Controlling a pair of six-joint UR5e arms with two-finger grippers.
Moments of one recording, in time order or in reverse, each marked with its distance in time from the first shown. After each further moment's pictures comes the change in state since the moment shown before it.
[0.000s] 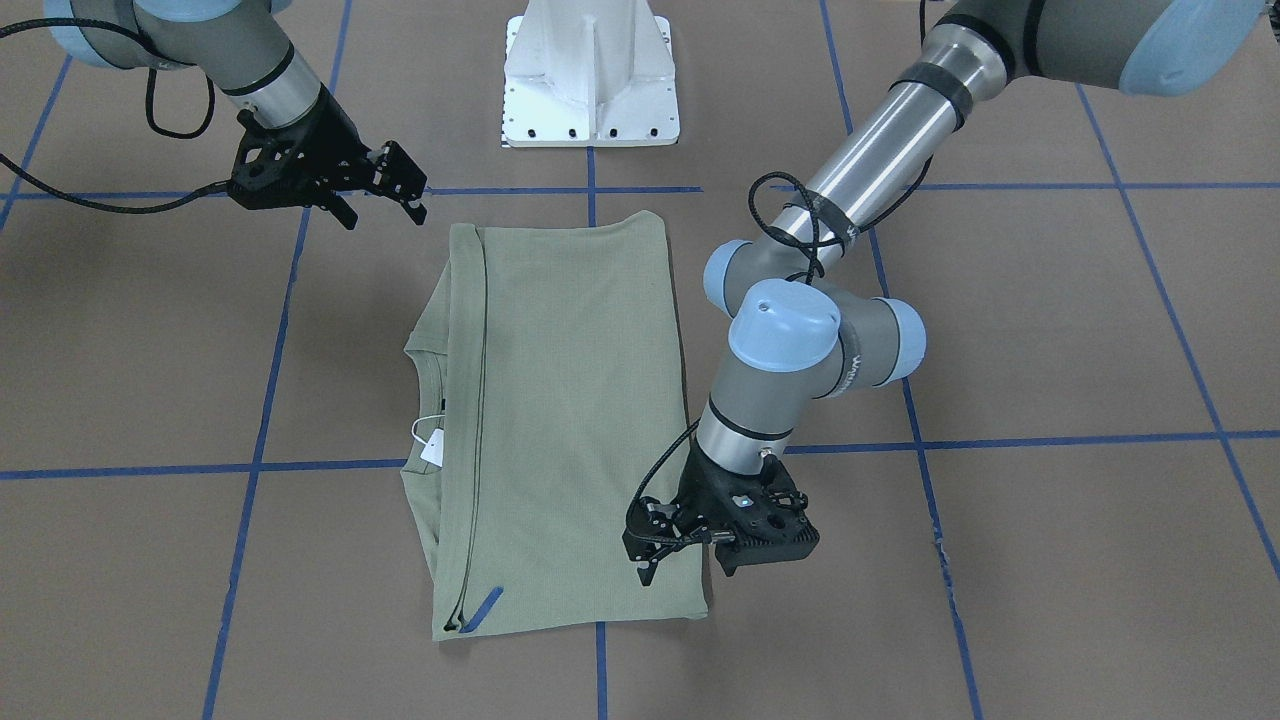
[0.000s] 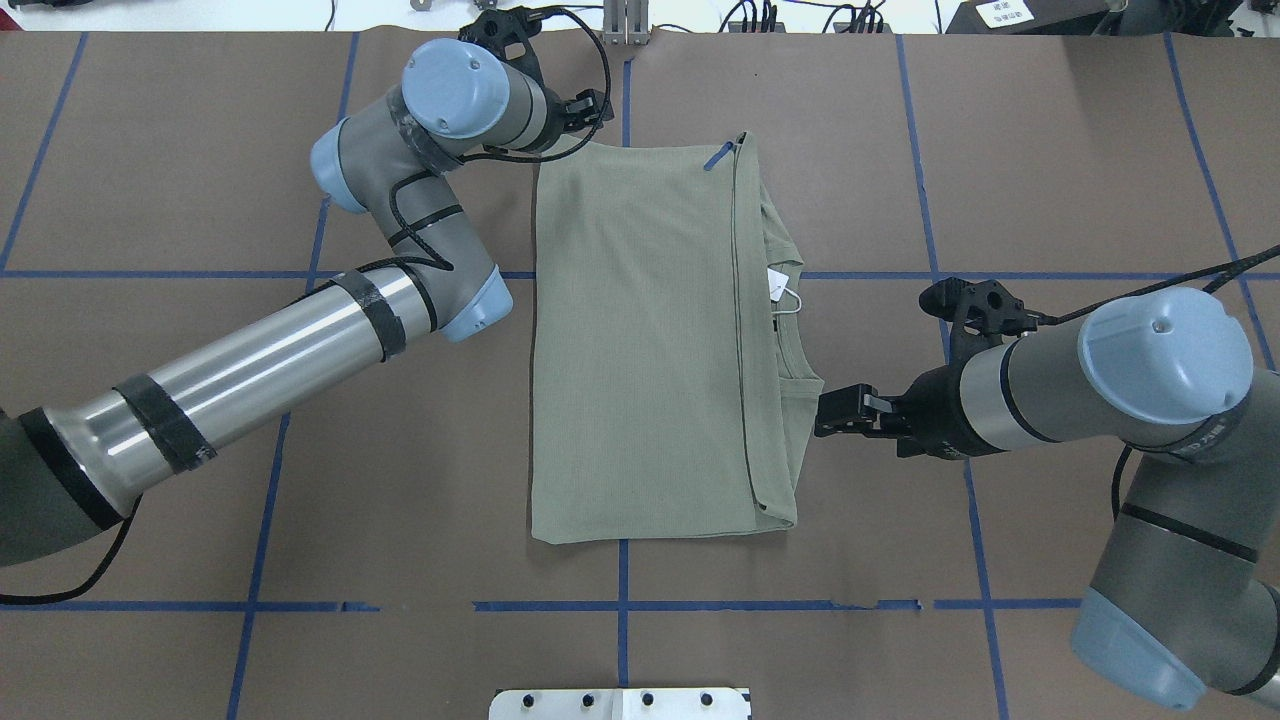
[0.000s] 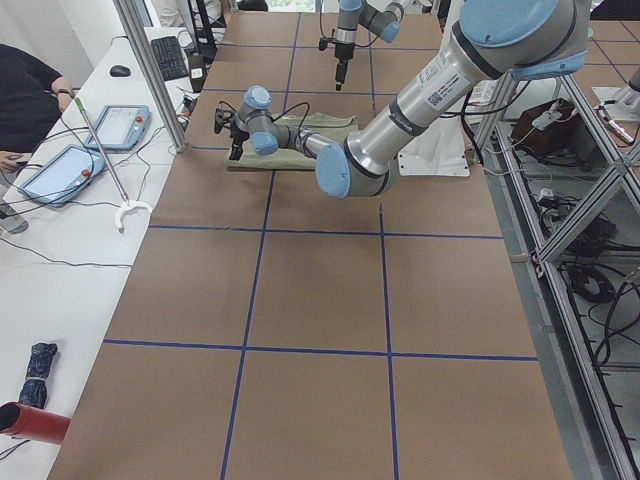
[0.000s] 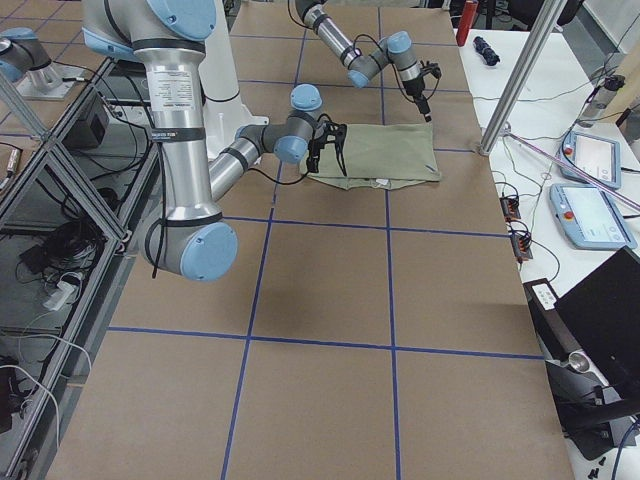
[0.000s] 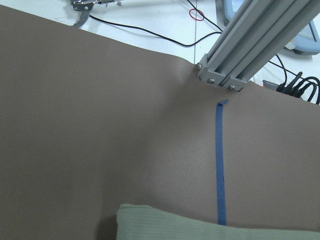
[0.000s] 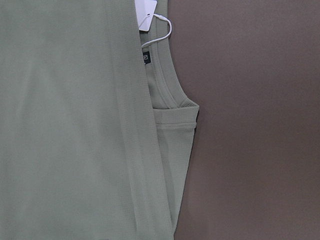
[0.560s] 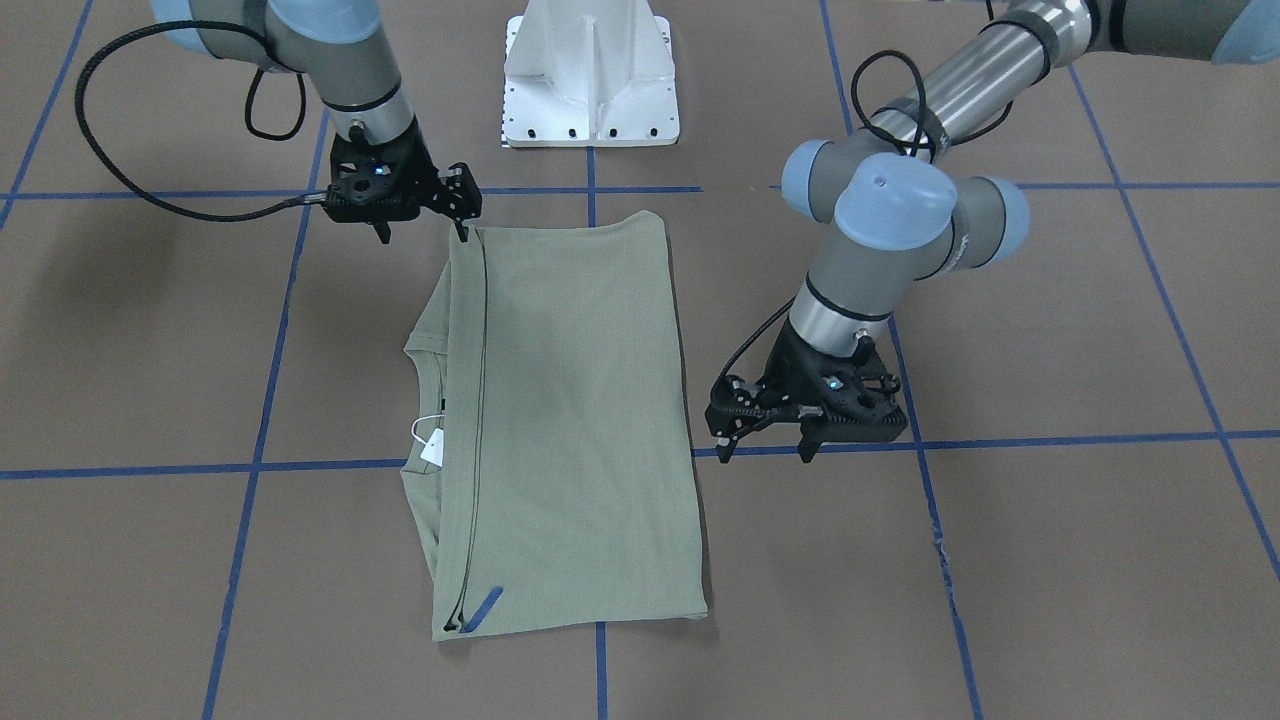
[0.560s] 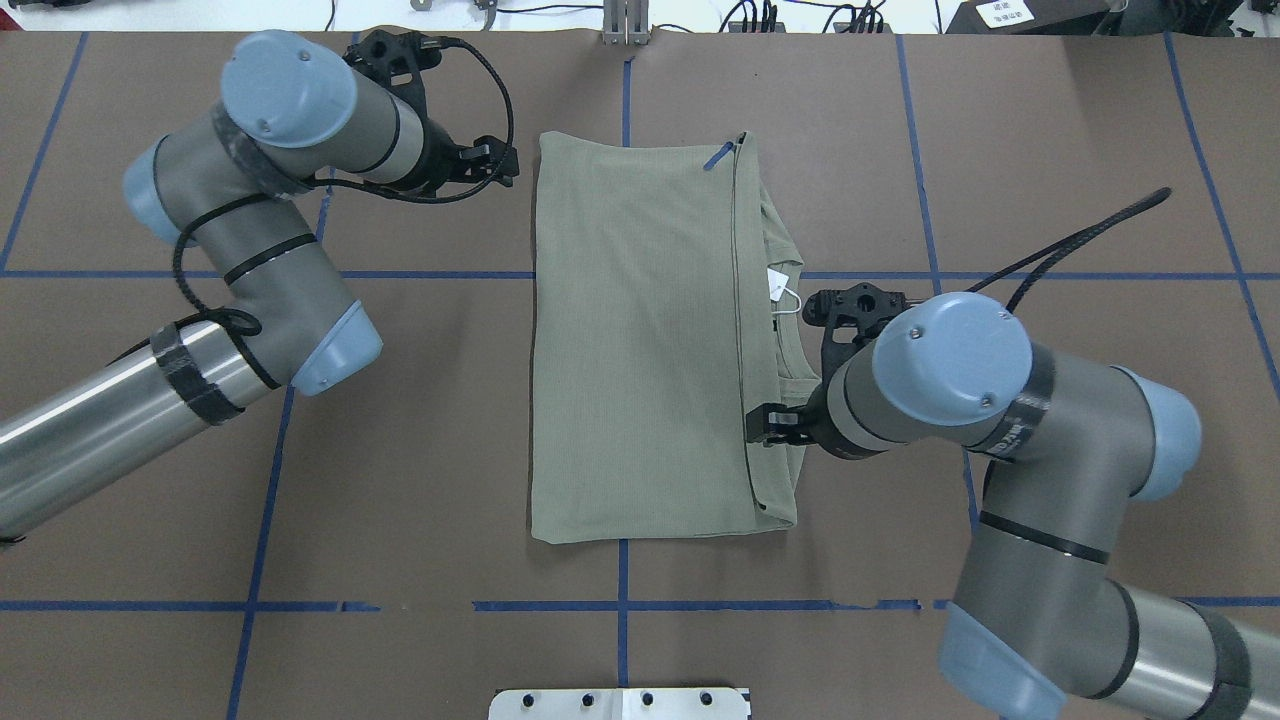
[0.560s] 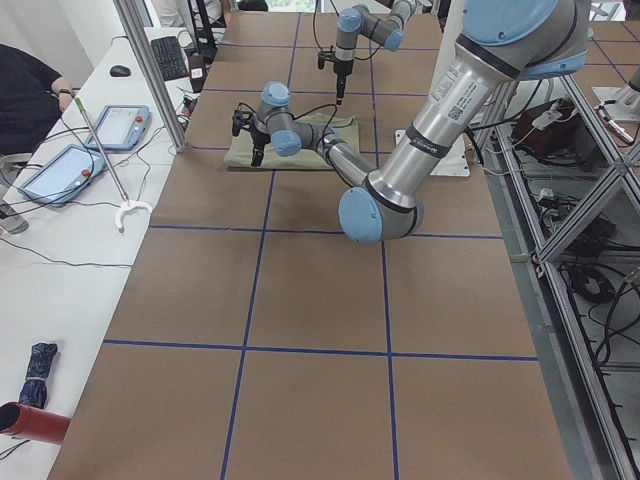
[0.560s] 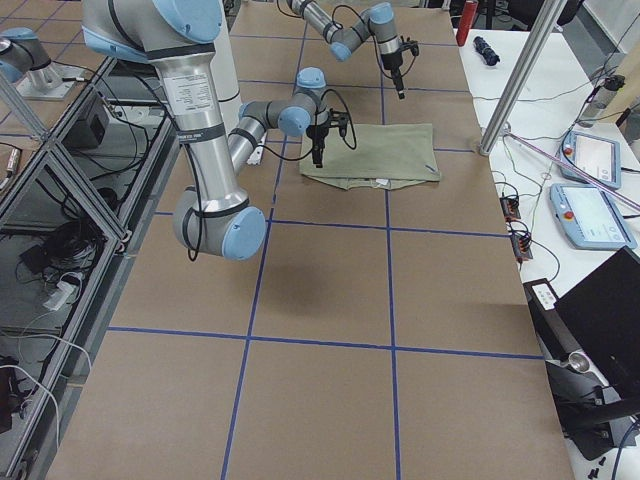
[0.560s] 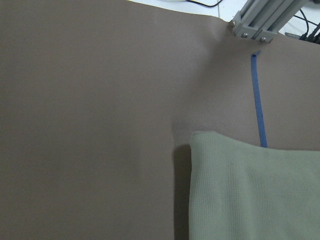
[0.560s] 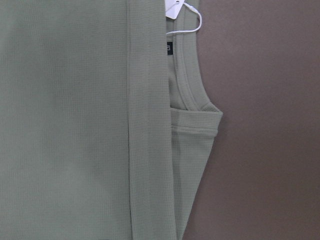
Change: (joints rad) left arm -0.009 0.306 -0.581 0.337 -0.094 0.071; right arm -0.105 0.241 -0.078 -0.373 -0.145 -0.182
